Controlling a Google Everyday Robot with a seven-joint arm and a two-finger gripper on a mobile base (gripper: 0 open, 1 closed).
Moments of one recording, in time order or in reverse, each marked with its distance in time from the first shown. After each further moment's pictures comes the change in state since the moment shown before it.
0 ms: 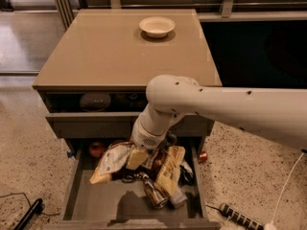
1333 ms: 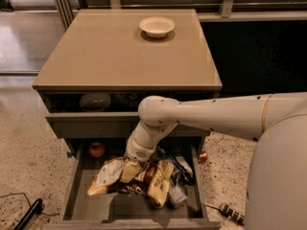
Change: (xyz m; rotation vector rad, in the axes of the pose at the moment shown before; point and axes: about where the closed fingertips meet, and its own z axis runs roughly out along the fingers) arm 0.012 -0.003 0.098 -0.168 -0.030 0.031
